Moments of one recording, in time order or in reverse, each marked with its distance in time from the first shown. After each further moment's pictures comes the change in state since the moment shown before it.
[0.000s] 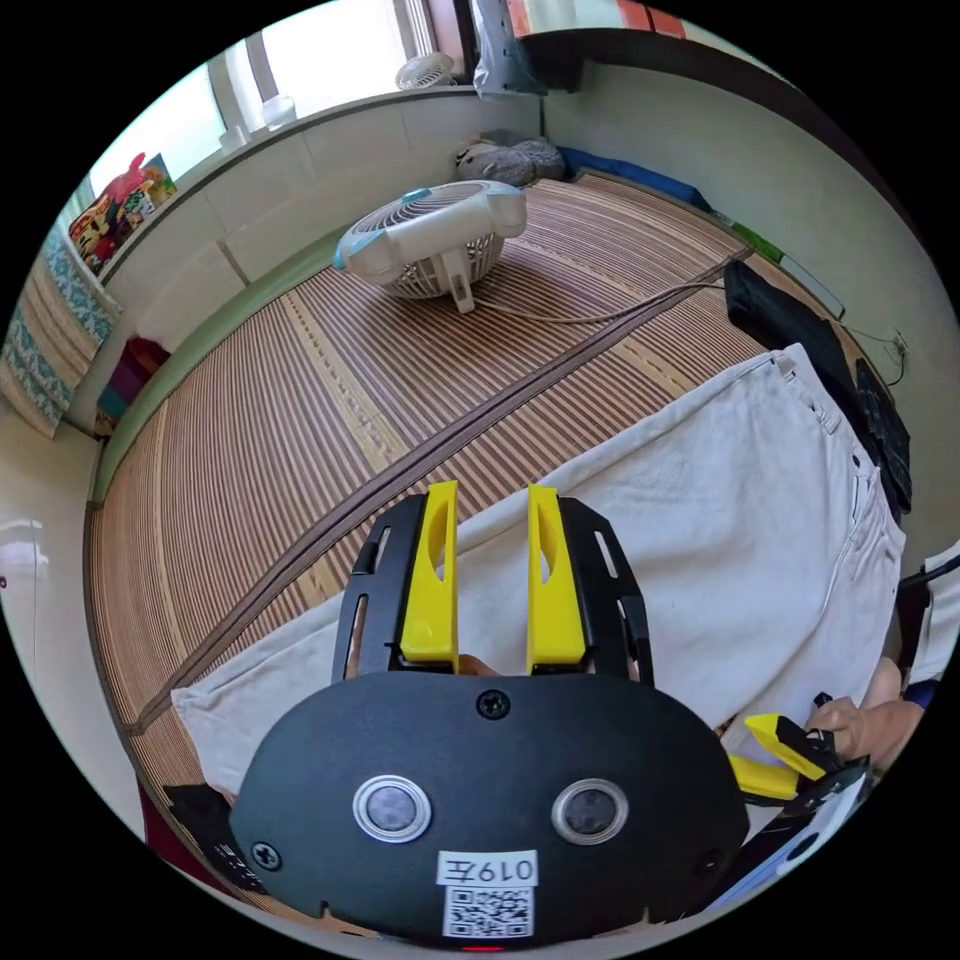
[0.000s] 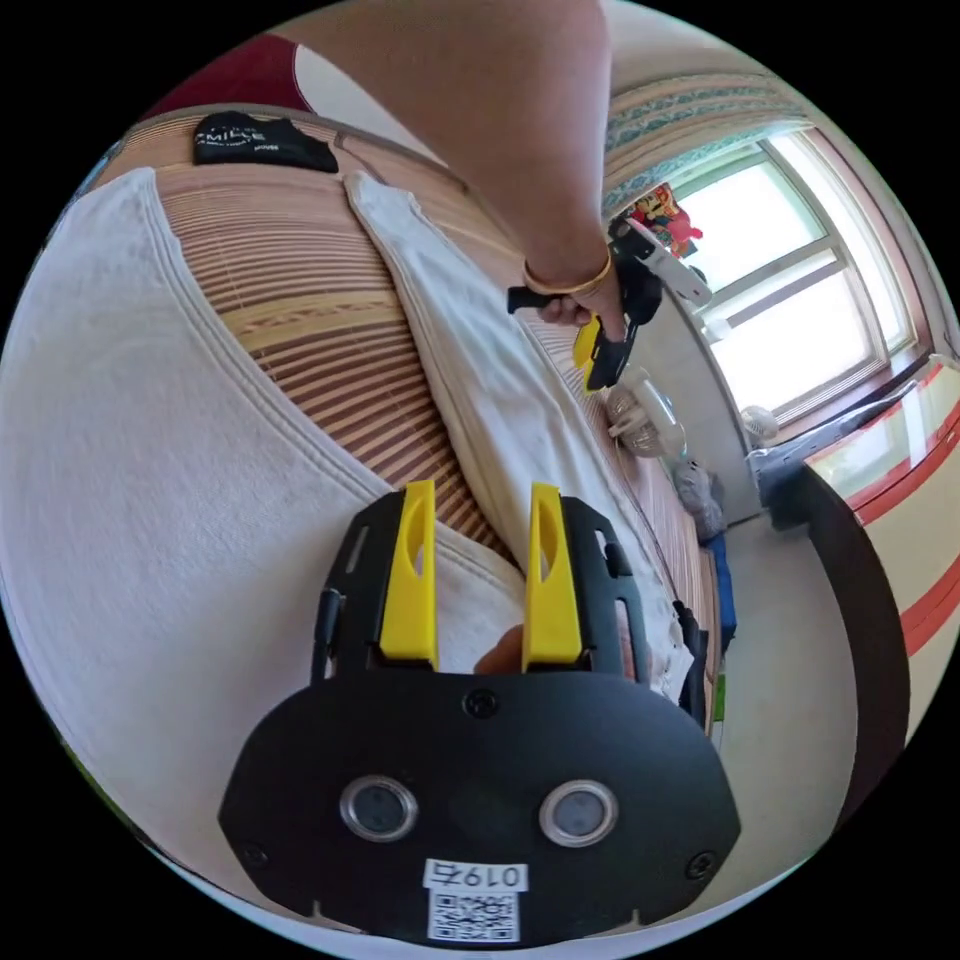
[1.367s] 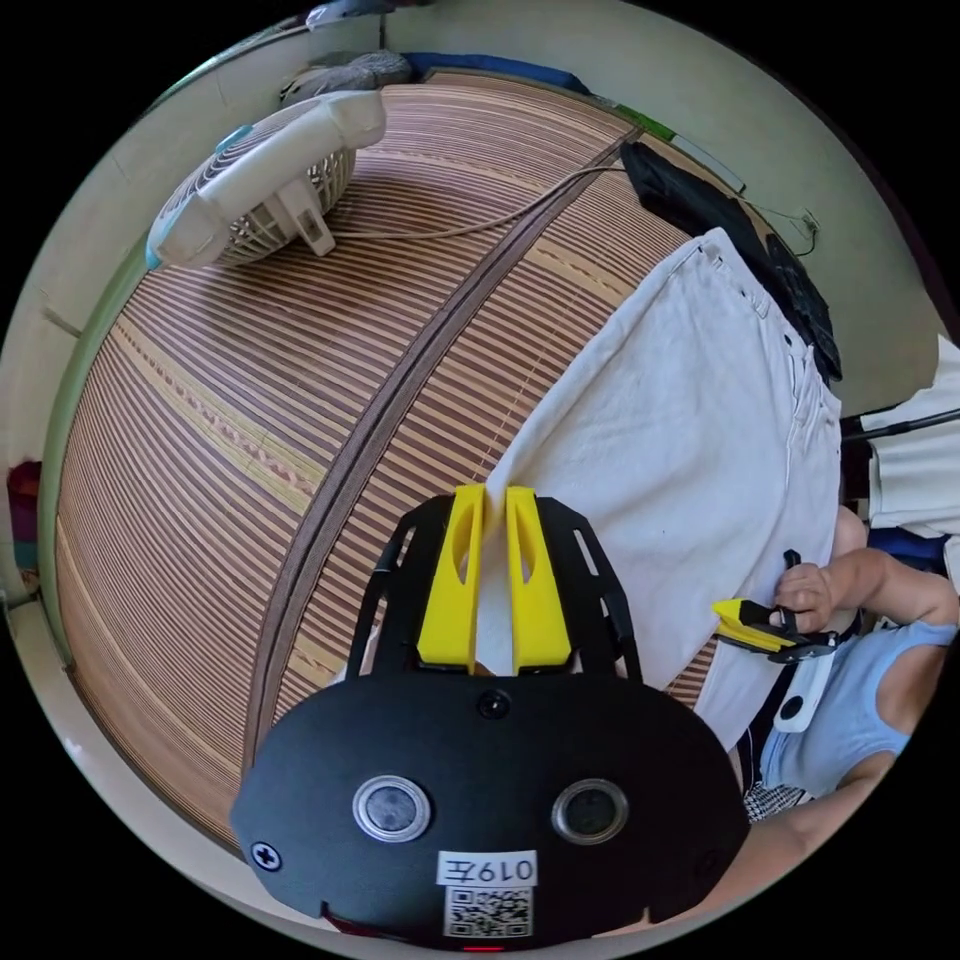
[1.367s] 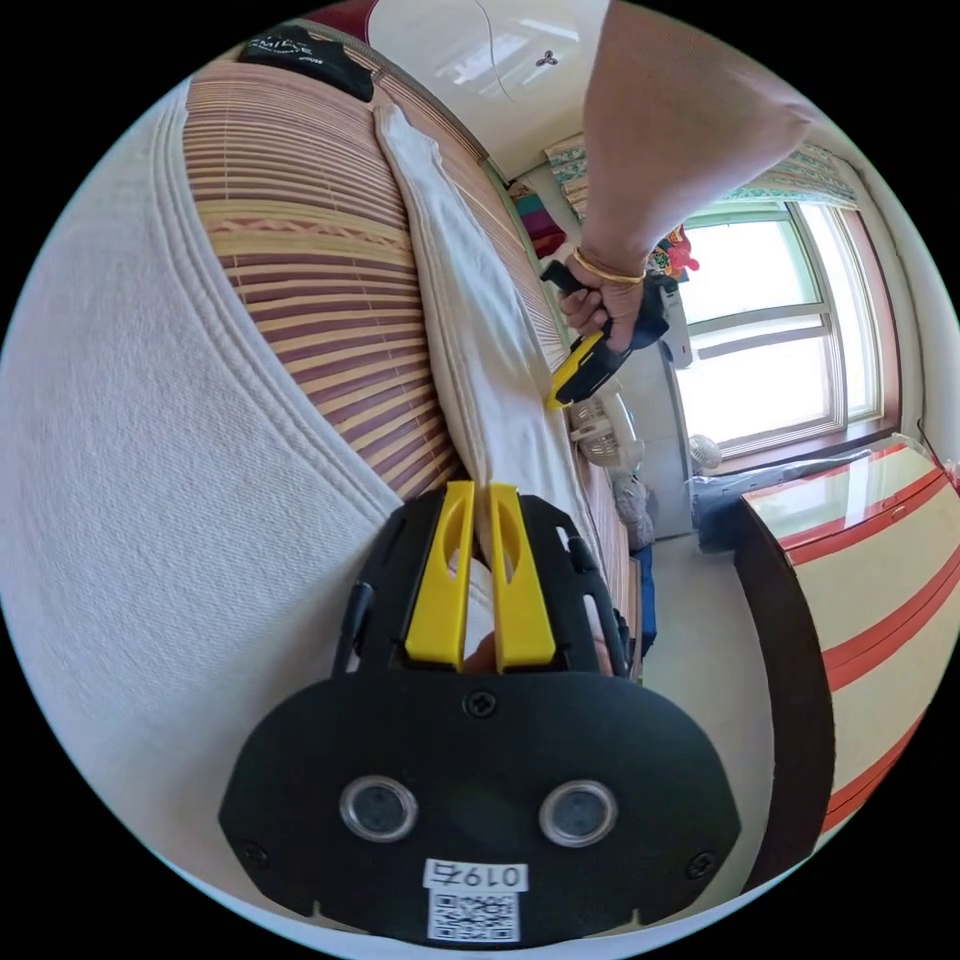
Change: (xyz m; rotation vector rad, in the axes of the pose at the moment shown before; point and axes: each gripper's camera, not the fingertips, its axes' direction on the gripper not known) left arm -0.059 -0.136 0.038 -0.364 0.295 0.347; right arm -0.128 -0.018 0.213 -0.831 0.289 -0.622
